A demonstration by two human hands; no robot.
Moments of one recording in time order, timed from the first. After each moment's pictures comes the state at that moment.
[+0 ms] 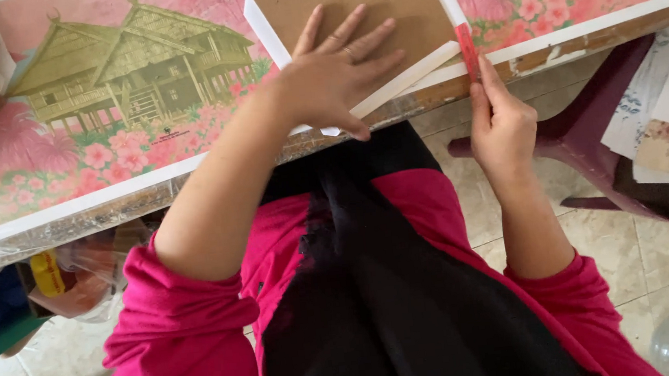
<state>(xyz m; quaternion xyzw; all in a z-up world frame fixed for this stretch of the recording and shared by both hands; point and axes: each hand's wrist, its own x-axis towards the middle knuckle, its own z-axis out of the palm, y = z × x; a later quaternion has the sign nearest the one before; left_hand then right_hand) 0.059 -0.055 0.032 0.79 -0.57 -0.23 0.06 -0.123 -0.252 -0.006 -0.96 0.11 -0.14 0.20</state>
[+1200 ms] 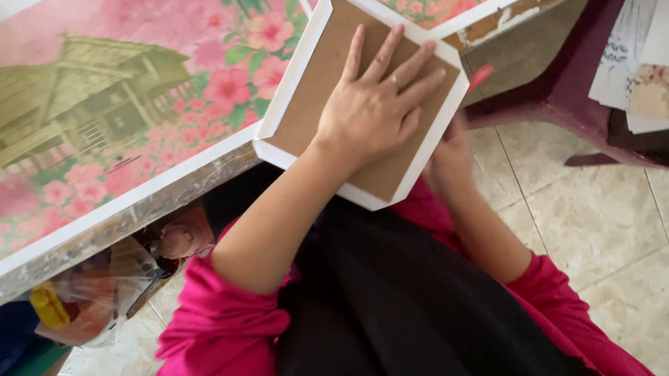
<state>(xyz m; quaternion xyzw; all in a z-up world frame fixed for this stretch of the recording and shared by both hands) -0.027 -0.131 -0.014 0.79 -0.58 0.01 0.19 -0.174 -0.241 -0.109 -0.46 0.23 -0.19 0.83</state>
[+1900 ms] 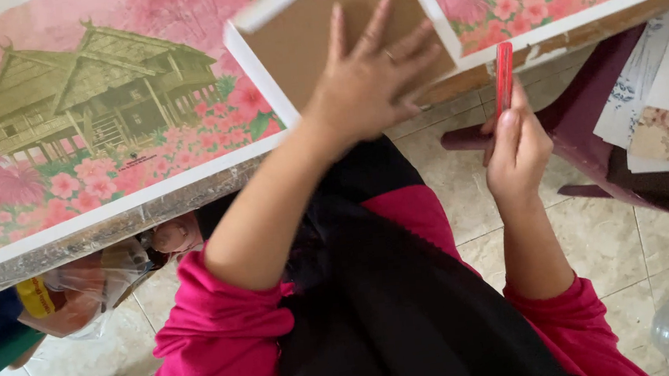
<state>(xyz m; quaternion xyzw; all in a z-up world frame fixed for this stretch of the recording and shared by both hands) 0.017 -0.129 -0.002 0.85 -0.52 0.03 0.07 -0.161 -0.283 -0.025 -0.88 0.12 -0.26 0.37</state>
